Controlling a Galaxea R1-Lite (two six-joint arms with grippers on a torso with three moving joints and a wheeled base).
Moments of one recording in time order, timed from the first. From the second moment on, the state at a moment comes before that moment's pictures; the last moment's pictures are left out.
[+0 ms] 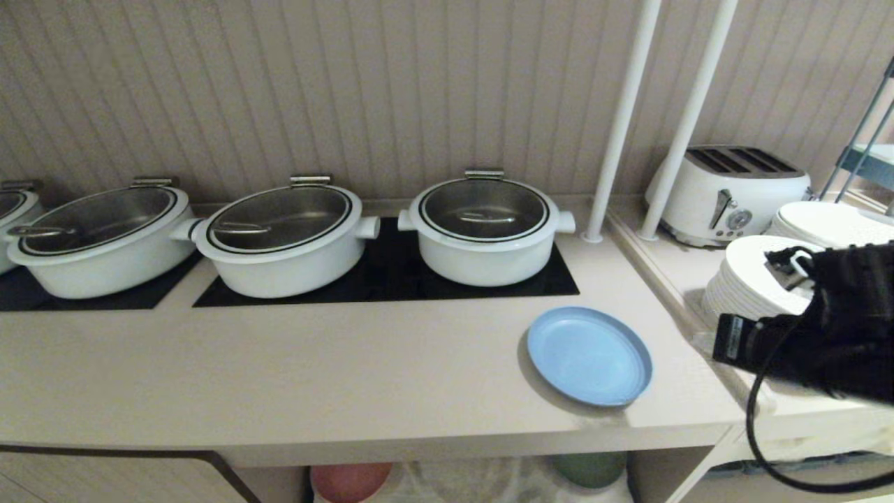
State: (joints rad) left arm 0.00 0.00 0.00 0.00 0.00 -0.05; right arm 0.18 1.49 -0.61 -0.27 0.01 0.41
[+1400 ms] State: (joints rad) left arm 0.00 0.00 0.00 0.00 0.00 -0.05; right arm 0.06 0.66 0.00 -0.22 -0.37 0.28
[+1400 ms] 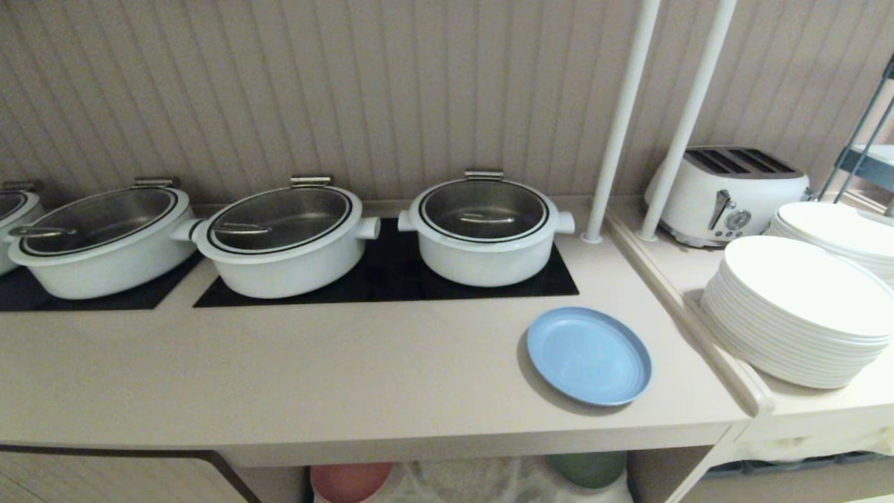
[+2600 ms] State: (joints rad) left arm 0.00 0.00 0.00 0.00 0.00 -0.05; right arm 0.02 0.16 0.00 0.01 0.01 -0.05
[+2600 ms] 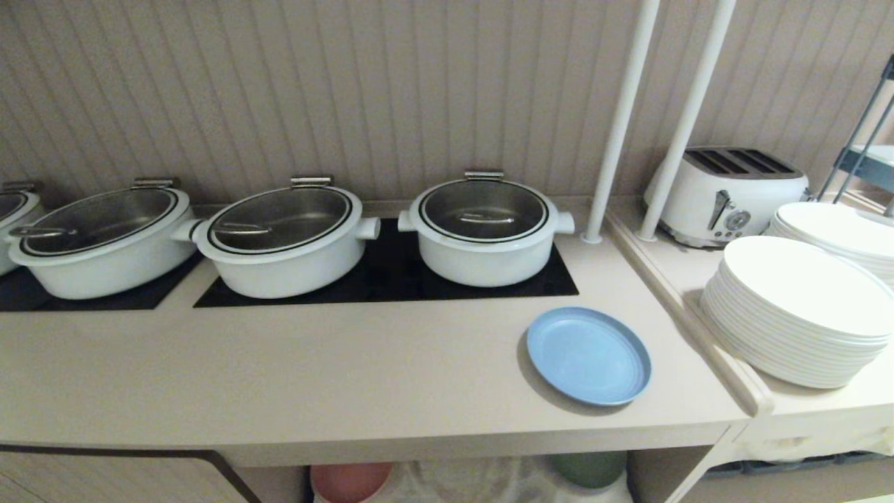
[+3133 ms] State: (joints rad) left arm 0.00 0.00 0.00 0.00 0.00 -0.05; right arm 0.01 0.00 0.00 0.00 0.01 -0.05
